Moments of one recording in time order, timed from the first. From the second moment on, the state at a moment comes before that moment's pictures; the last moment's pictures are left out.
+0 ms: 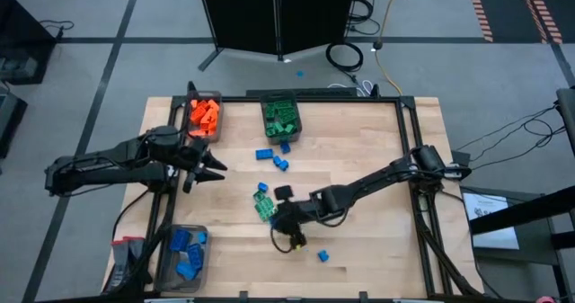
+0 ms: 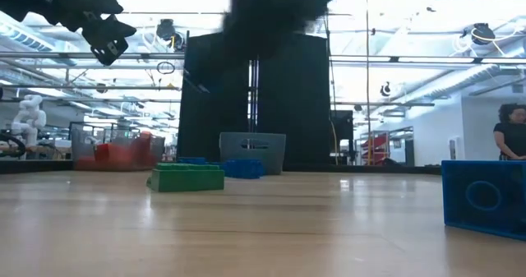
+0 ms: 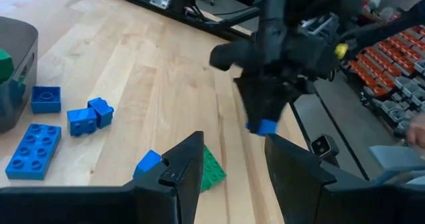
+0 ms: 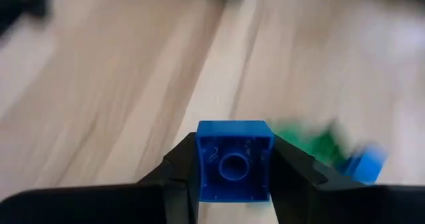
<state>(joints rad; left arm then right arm) 0.23 0.46 0.47 -0.36 0.46 -0.27 0.30 1.99 1.42 -0.14 0.13 -0.12</state>
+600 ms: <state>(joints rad) 0.23 0.36 0.47 -0.39 0.46 -0.28 0.18 2.38 1.82 0.37 -0.15 -0.23</state>
